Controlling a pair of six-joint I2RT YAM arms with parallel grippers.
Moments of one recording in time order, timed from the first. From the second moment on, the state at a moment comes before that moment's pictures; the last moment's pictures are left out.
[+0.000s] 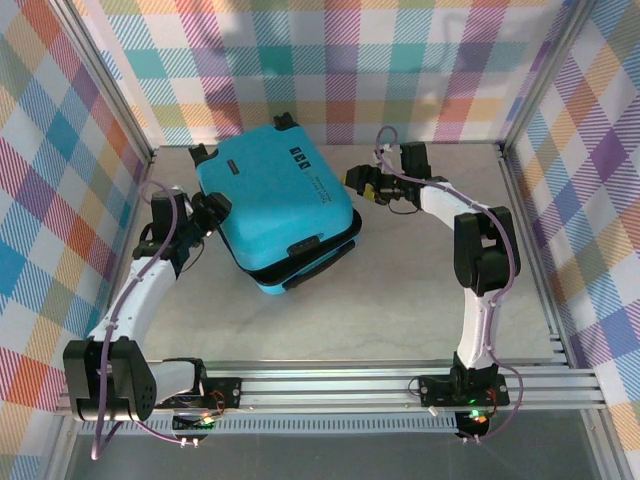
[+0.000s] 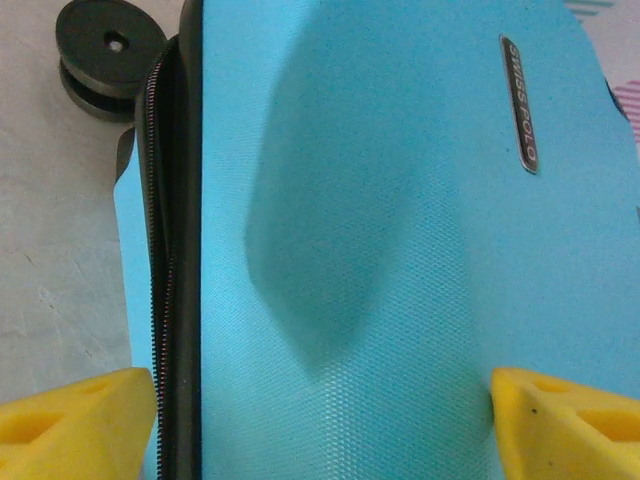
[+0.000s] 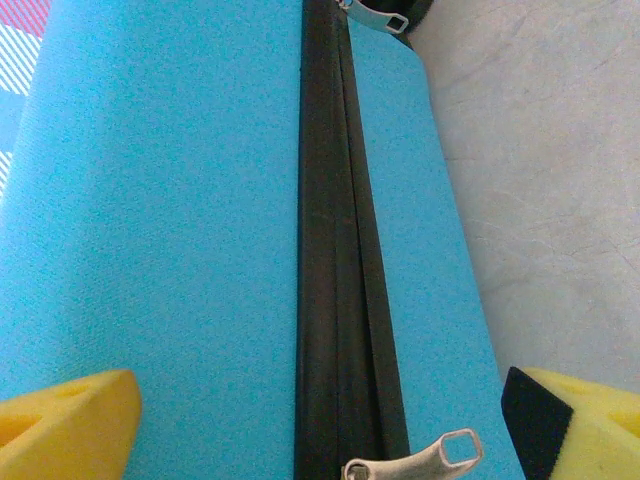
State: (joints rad) left arm 0.02 1.21 0.86 -0.26 0.18 -0.78; right arm 0.24 2.06 1.50 -0.10 -0.85 0.55
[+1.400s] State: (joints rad) left arm 0.07 1.72 0.98 -0.36 0.03 -0.70; right arm 0.36 1.76 0.93 0.16 -0.67 0.66
